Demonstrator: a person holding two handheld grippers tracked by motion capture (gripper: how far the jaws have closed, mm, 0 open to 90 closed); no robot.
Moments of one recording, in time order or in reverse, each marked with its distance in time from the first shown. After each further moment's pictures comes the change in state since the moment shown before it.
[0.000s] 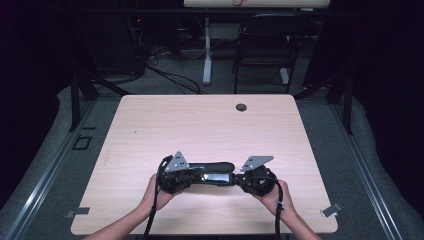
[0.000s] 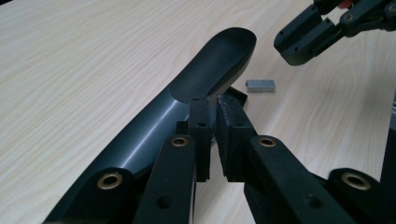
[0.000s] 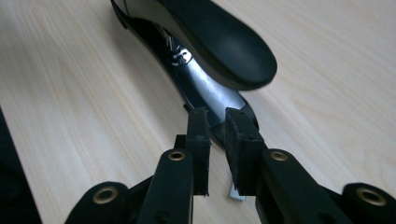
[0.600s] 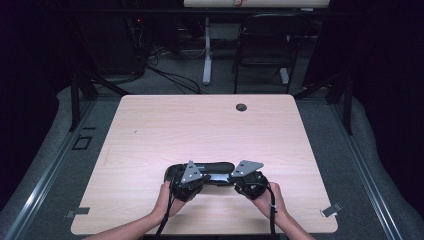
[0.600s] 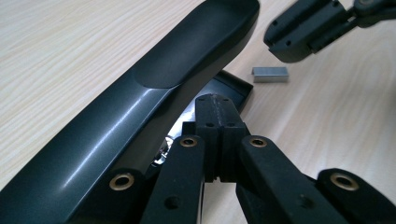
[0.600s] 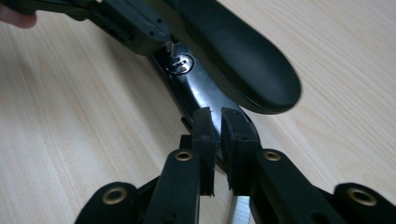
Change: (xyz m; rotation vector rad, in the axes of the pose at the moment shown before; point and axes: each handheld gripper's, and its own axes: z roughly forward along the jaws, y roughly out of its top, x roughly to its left) left arm -0.020 -0.016 0.038 0.010 0.079 0.011; right arm 0.017 0.001 0.019 -0.024 -0.072 -0.084
